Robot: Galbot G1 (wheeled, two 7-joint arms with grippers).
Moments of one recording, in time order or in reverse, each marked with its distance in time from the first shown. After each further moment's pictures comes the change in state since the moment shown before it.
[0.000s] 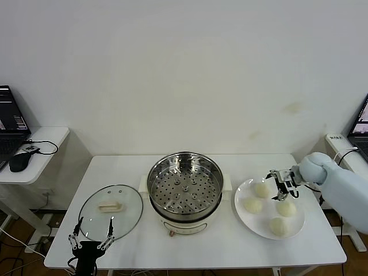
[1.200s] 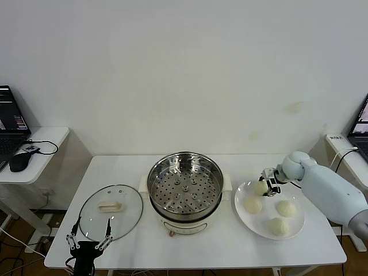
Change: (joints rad) left arm -0.001 0.008 -0.010 0.007 0.006 -0.011 -0.003; right arm 0.061 0.102 -0.056 -0.125 -0.028 -0.023 -0.013
